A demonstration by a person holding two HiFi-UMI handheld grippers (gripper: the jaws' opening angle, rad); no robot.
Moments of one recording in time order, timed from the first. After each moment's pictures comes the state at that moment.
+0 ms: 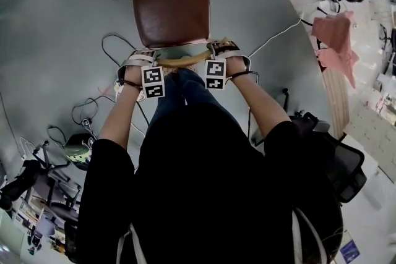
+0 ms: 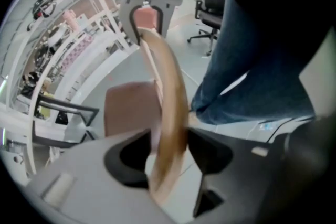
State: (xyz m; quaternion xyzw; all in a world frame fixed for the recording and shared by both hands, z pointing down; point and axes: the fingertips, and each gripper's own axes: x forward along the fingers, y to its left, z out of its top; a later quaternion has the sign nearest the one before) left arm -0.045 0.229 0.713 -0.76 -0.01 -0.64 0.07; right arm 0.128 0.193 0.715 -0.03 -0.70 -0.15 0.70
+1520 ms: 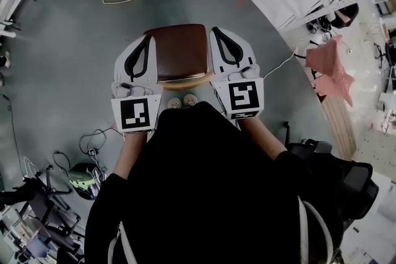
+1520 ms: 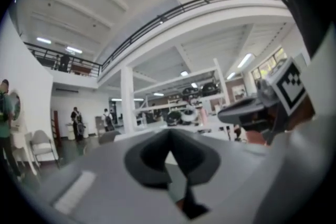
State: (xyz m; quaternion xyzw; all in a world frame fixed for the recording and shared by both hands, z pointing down) left arm -0.047 0.118 0.248 -0.81 0.58 -0.06 0.06; right arm 0.082 0.097 0.263 0.48 -0.87 -0.05 0.11
